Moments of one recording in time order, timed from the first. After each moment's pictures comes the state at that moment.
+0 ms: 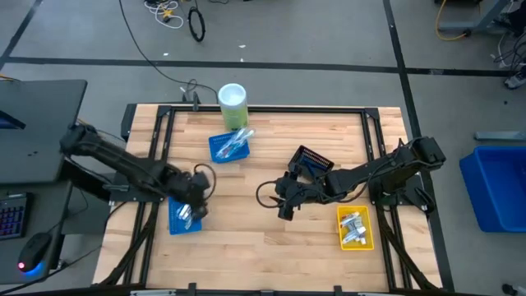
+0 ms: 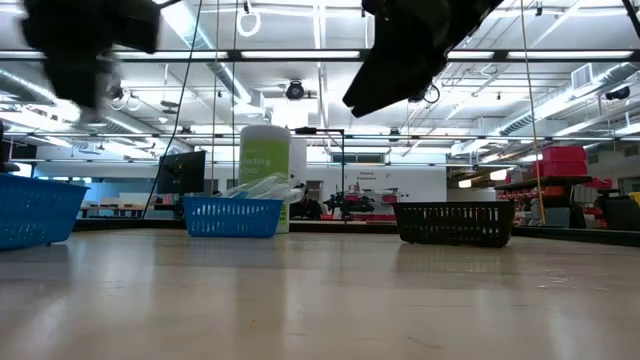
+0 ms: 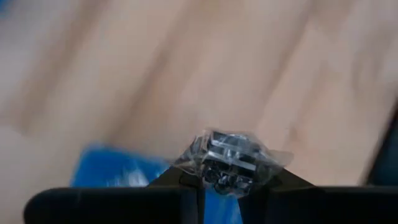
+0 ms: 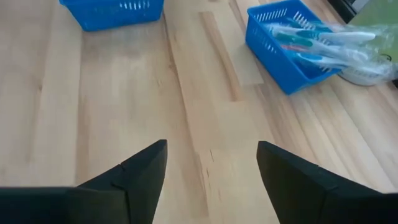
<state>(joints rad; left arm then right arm) -0.39 1.11 0.82 -0.80 -0.14 -0.94 0.28 1.63 1.11 -0.27 0.43 0.26</state>
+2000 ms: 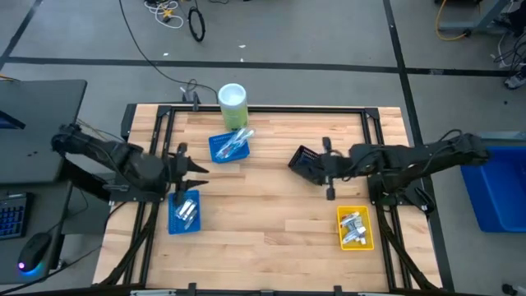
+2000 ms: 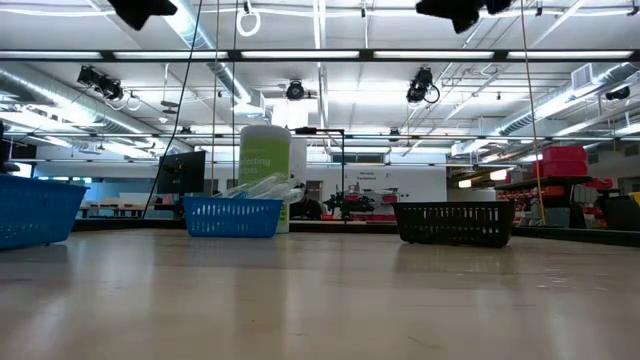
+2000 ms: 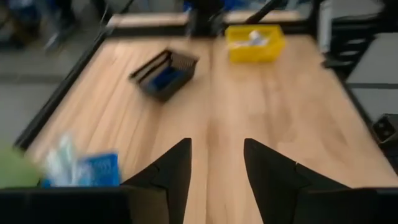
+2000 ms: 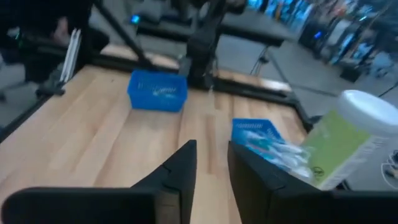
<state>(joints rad) -0.40 0.73 0.83 -0.59 -0.44 -0.20 0.16 1.00 0.82 -0.14 0.15 -0.17</state>
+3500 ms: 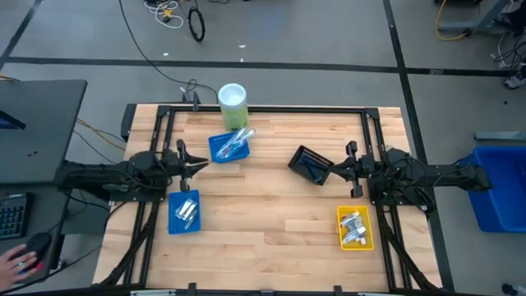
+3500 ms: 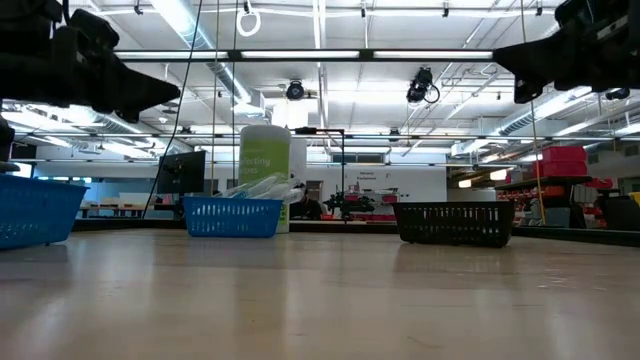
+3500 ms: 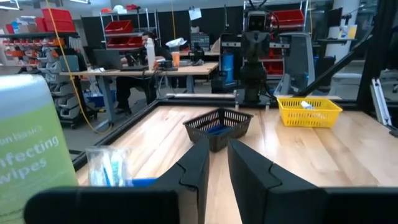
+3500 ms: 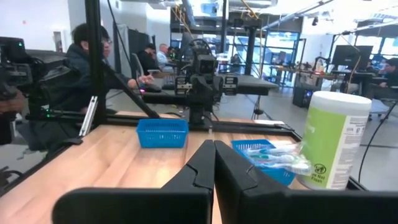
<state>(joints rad) 0.04 0.11 0.02 0.14 -0.19 0.04 -0.06 0.26 0.11 0.22 -0.09 -0.06</state>
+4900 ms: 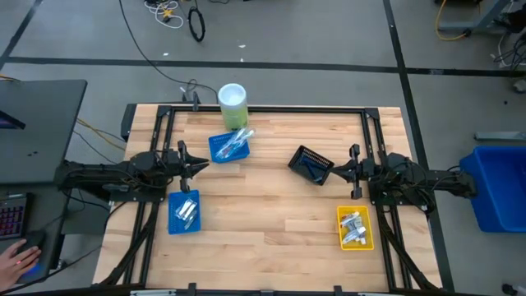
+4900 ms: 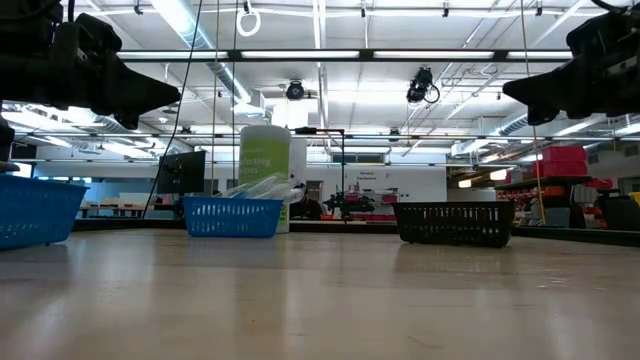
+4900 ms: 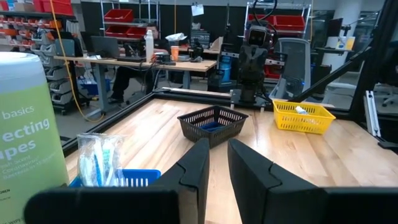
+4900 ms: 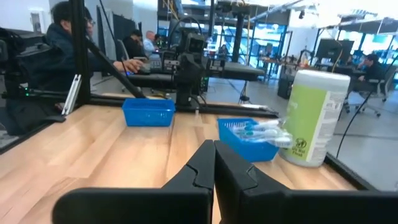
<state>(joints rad) 0.04 0.12 0.01 0.14 -0.19 -0.06 -0.06 0.00 0.01 0.03 -0.03 -0.10</state>
